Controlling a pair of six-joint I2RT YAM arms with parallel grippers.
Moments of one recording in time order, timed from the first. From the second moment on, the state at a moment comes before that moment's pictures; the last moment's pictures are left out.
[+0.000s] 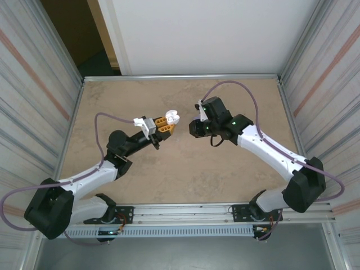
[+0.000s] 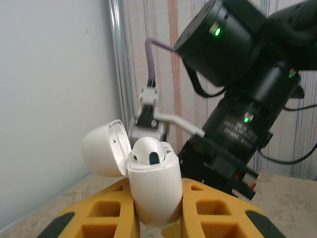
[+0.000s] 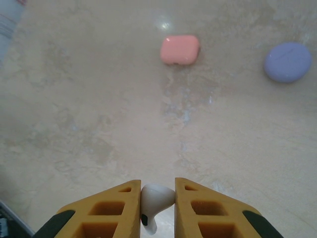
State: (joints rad) left arm -0.58 1.16 0.49 0.93 0.50 -0.02; right arm 0.68 1.39 1.21 -0.61 -0.12 0.46
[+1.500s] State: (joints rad) left arm -0.60 1.23 0.52 0.94 0.49 -0.02; right arm 0.79 1.30 1.35 -0.43 -0.08 0.43
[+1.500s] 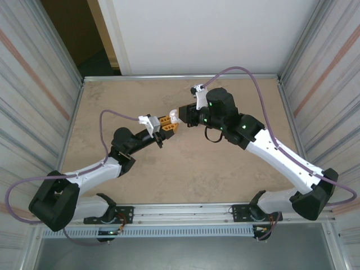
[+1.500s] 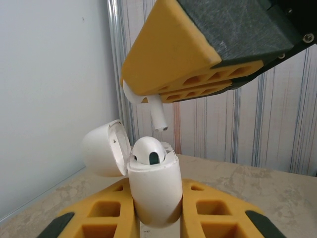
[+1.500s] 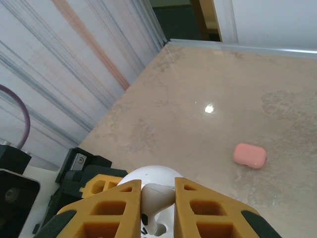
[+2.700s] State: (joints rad) left arm -0.60 1.23 0.52 0.94 0.49 -0.02; right arm 0.81 1.32 1.35 -0.44 -0.04 0.43
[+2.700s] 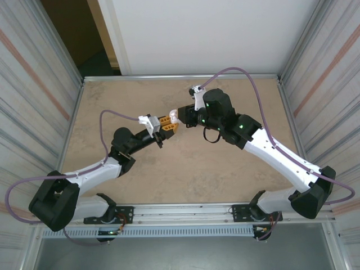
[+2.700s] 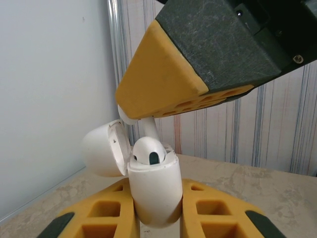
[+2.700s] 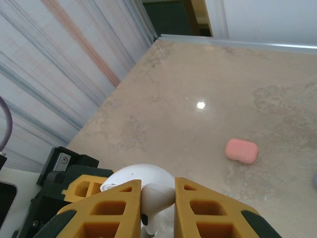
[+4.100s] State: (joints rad) left arm -0.60 1.23 0.52 0.97 0.49 -0.03; right arm 0.76 1.20 1.28 -0.41 -0.08 0.35
